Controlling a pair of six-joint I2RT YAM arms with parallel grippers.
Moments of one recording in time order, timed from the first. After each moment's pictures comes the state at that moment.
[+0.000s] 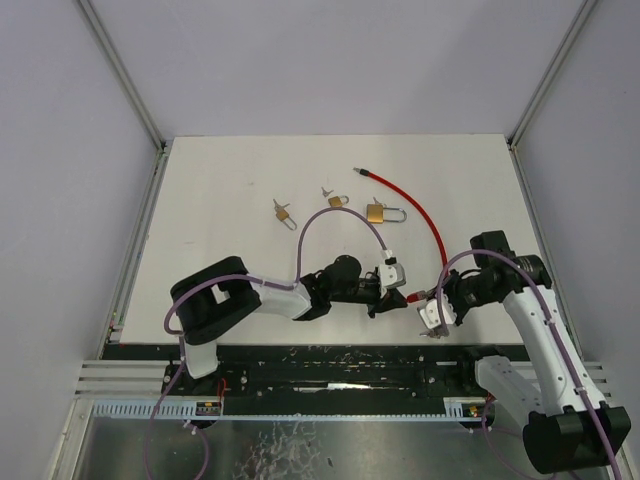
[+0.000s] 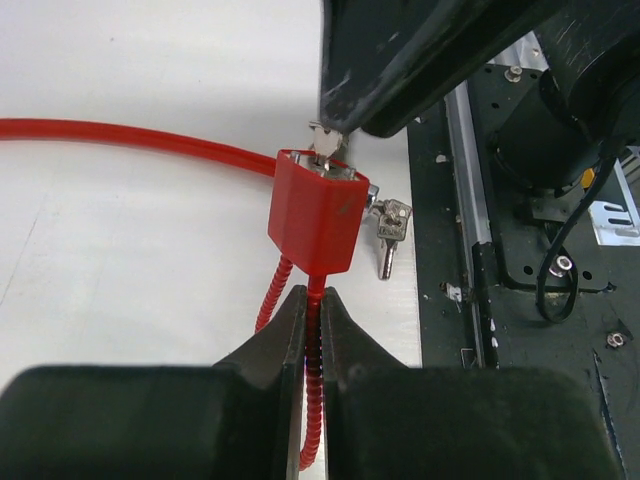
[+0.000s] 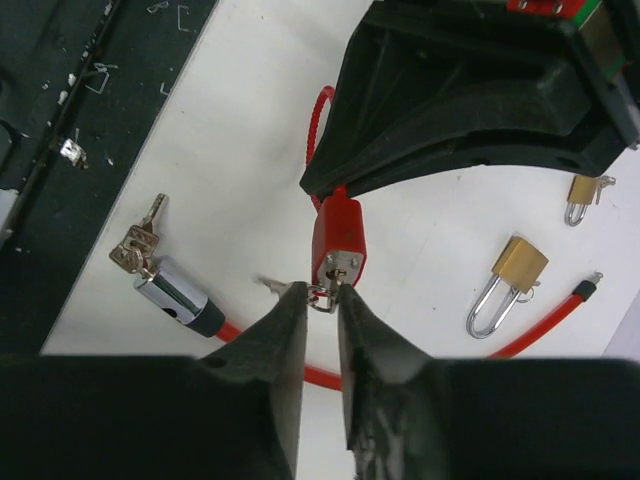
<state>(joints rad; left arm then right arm) -1.05 1.85 0.84 0.79 0.45 -0.01 0.13 0.91 0.85 -1.33 -0.69 -2.09</state>
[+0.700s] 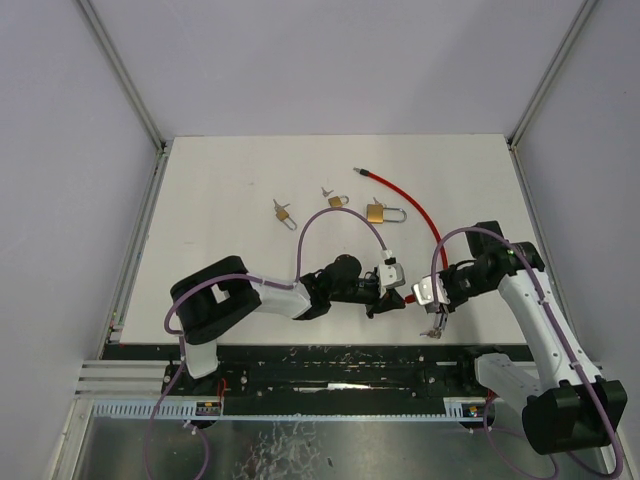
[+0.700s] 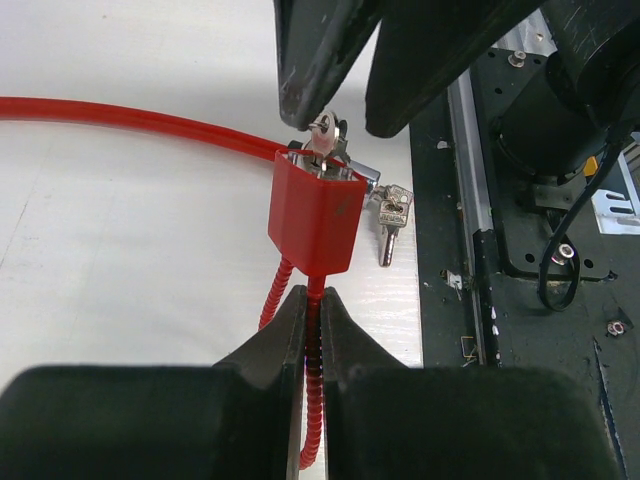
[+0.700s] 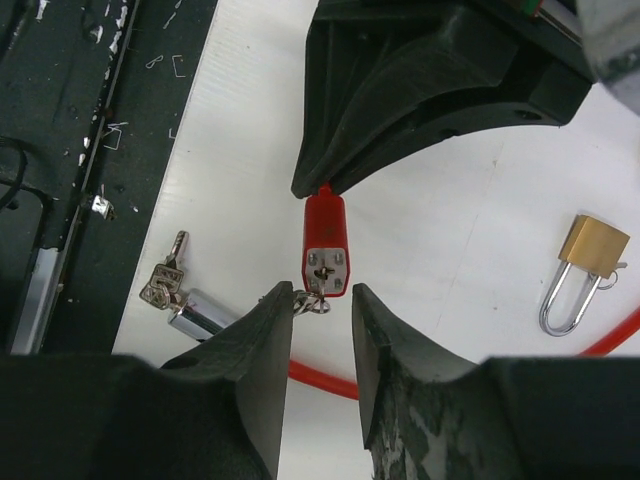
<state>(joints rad) -1.05 1.85 0.84 0.75 0.47 -0.01 0.13 0.99 0.88 -1.31 -0.73 -1.87</state>
